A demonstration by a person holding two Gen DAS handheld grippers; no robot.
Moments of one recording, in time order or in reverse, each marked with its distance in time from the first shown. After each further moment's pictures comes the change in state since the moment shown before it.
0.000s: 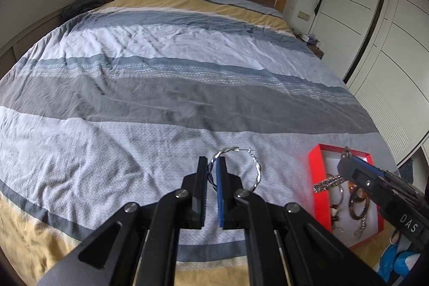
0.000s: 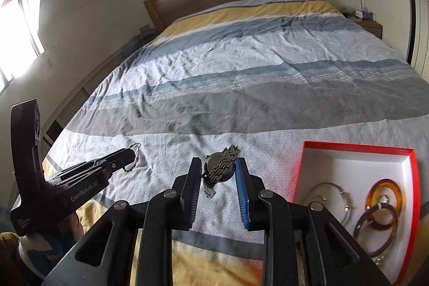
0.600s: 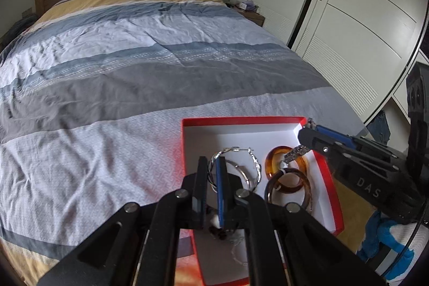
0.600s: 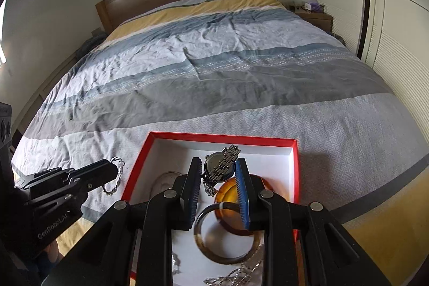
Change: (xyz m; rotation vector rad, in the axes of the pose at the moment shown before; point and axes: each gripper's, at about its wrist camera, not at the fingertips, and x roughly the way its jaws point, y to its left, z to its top) left arm 0.059 -0.196 -0.029 0.214 0.107 -0.190; right arm -0.032 -0.168 -0.008 0.066 0.023 -0.223
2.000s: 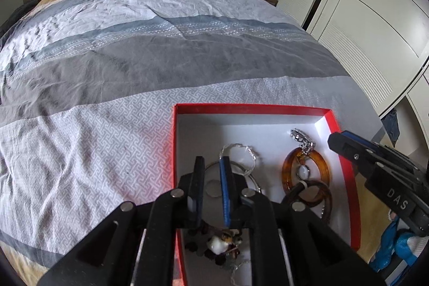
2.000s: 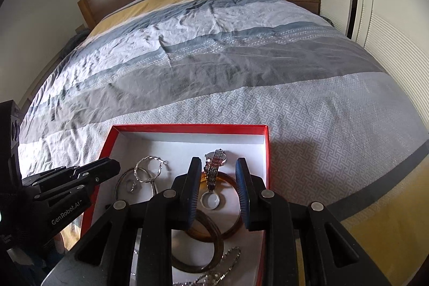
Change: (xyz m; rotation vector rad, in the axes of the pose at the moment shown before) left arm 0.047 0.004 0.000 -0.047 0.092 0.045; right arm 0.016 -0.030 -0.005 0.052 0.065 -0.048
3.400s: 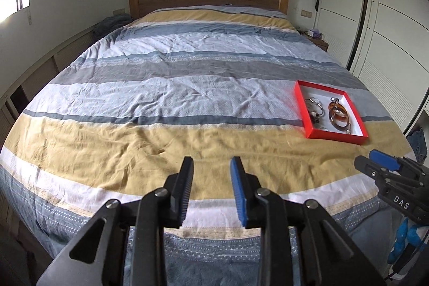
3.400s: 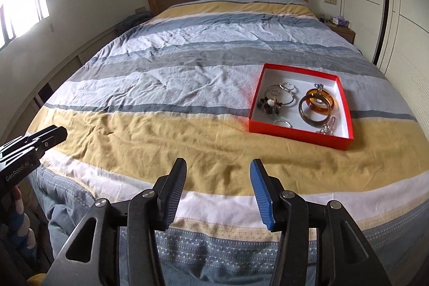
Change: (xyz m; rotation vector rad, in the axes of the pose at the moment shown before) left arm -0.314 0.126 -0.240 -0.124 -0.240 0.315; right arm -0.195 0.187 -0.207 -0.207 -0.060 0.102
